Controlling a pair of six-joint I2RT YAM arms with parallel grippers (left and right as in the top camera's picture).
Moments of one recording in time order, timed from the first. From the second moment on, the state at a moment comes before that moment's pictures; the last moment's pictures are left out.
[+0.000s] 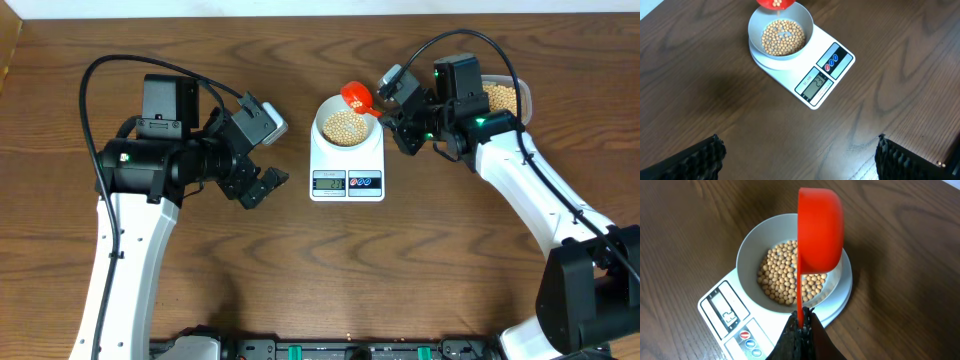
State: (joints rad) left arm -0.09 1.33 1.38 -1.12 0.50 0.72; right arm 0.29 1.72 1.25 -0.38 -0.47 -0.39
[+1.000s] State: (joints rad) left arm -0.09 1.33 1.38 -1.12 0.50 0.72; right arm 0.37 1.69 1.25 -0.39 -0.24 -0.47
